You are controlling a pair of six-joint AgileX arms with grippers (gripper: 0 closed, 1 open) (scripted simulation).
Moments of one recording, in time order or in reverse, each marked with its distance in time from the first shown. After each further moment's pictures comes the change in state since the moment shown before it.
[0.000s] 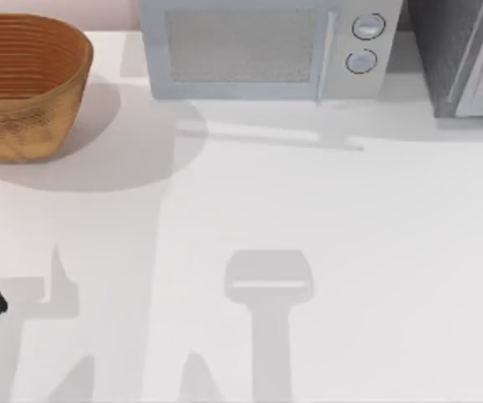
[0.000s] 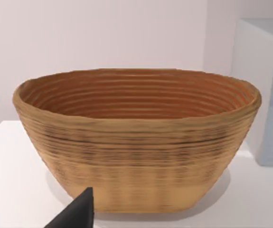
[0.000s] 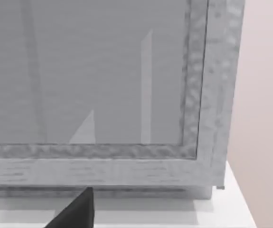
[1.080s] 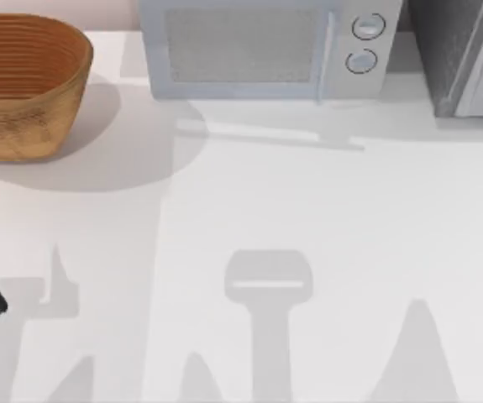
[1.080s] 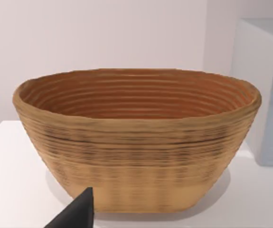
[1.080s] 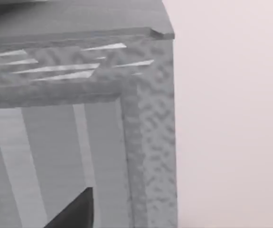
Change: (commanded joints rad) left arm 0.000 0.000 0.000 0.000 0.000 0.000; right arm -0.035 -0.116 1.046 -1.229 -0.040 0.008
